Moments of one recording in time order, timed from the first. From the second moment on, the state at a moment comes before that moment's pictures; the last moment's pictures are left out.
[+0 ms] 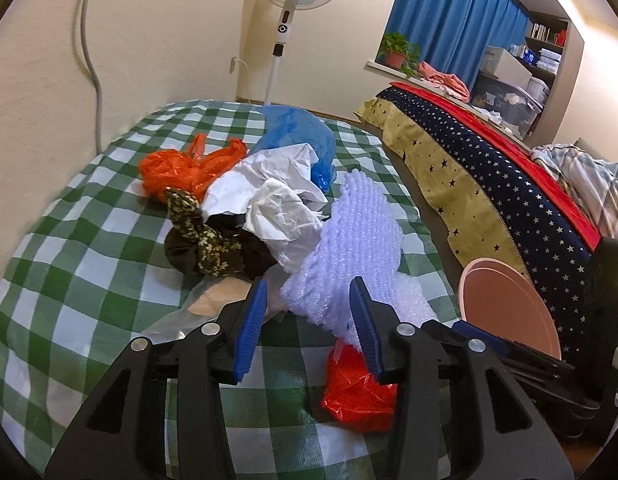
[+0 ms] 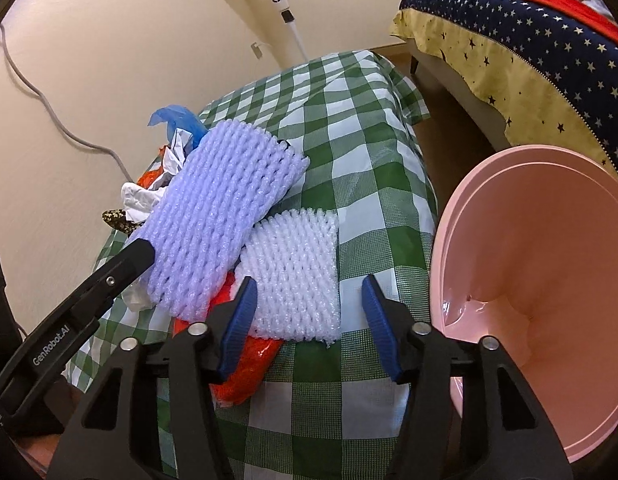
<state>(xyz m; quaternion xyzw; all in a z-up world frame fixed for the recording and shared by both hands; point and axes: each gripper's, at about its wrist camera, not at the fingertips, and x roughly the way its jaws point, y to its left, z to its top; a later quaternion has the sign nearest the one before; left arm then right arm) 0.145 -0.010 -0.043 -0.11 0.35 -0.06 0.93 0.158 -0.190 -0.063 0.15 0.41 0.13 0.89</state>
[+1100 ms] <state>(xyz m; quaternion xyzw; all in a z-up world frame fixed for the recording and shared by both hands) 0.092 -0.021 0.012 -0.06 0.28 -0.07 0.96 0.090 -0.205 0.008 0.08 0.30 0.09 0.94</state>
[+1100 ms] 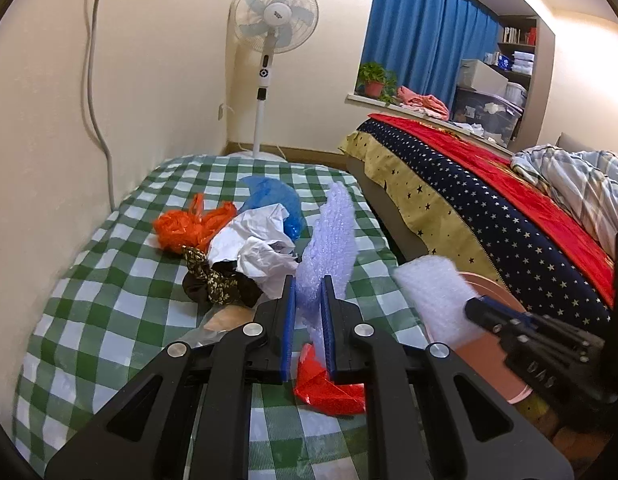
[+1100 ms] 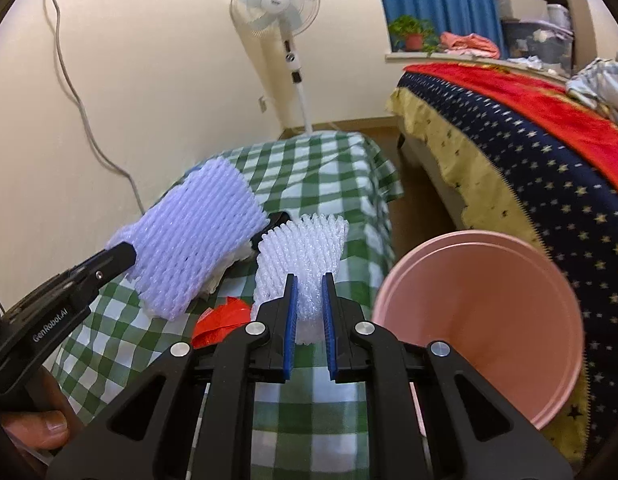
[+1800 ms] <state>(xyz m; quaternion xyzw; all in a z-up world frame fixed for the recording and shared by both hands) 0.063 -0.052 0.028 -0.05 0.26 -0.10 0.96 0.041 -0.279 0.045 0.11 0.25 -0.03 0.96</state>
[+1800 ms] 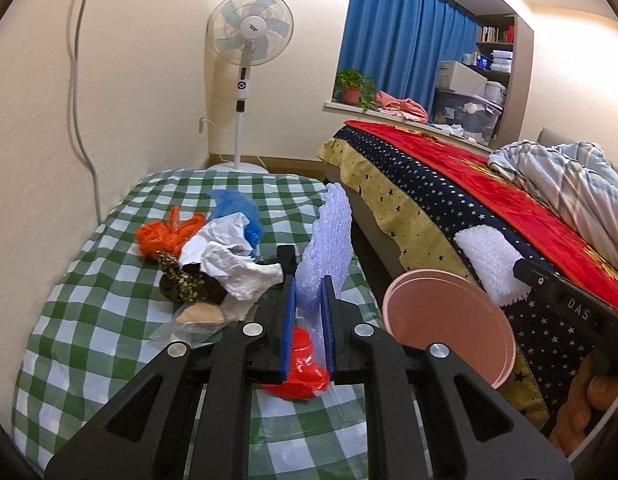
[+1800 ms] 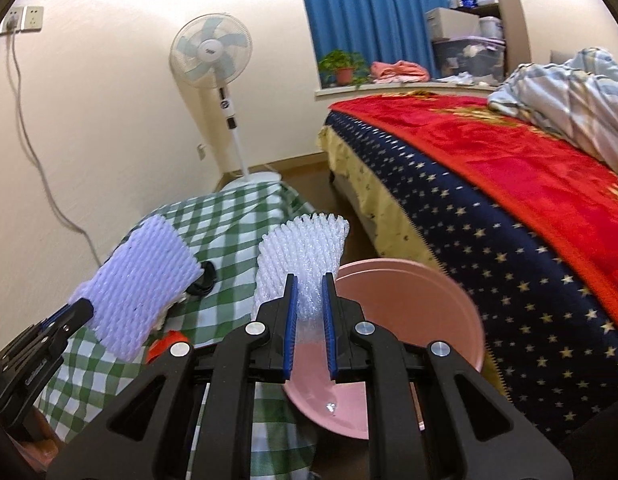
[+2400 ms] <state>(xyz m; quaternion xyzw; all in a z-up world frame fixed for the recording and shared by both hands) 0.079 -0.093 0.019 -0.05 0.28 -0.13 0.95 0.047 -0.314 0.038 0.11 0.23 -0.14 0.96</state>
